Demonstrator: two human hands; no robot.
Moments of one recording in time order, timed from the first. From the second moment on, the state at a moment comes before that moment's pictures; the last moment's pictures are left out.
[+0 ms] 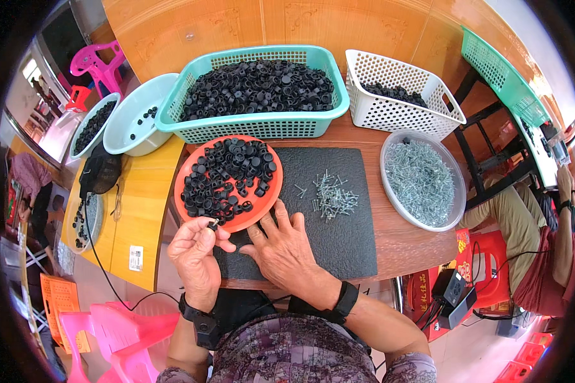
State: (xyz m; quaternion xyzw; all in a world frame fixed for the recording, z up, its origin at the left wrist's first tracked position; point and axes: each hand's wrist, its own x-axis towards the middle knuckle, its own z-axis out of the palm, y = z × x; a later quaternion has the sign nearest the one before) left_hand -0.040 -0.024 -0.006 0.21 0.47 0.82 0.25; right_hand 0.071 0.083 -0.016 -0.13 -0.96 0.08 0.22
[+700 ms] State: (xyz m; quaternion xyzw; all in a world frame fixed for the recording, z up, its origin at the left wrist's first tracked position) left_hand -0.008 -0.027 -0.005 0.22 0.50 0.78 0.32; right_hand 0.156 0.109 -0.003 -0.20 -0.90 0.18 0.33
